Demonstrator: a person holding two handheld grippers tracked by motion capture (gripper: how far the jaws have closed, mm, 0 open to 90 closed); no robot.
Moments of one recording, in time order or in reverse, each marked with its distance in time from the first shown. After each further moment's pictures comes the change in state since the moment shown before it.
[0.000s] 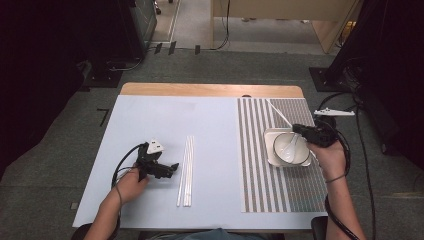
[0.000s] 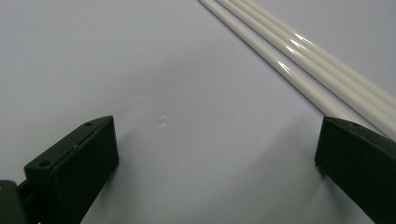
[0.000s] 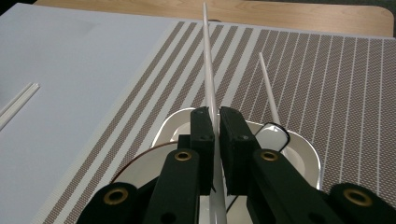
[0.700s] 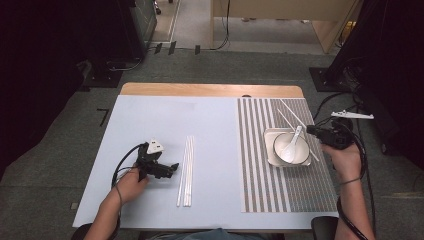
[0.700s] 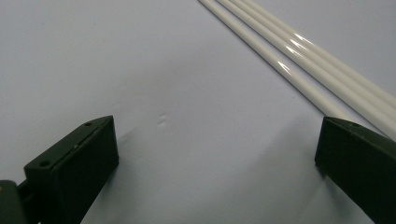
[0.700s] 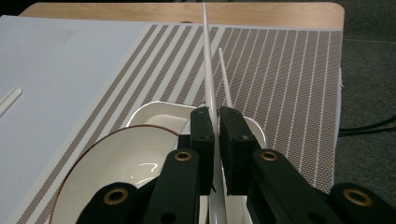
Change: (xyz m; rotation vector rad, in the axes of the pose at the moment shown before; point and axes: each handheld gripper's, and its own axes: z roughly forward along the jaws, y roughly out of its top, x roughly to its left) left arm 0.000 0.000 0.000 0.000 0.000 0.000; right arm -0.035 -0.009 -0.022 -0.022 -0.027 0.047
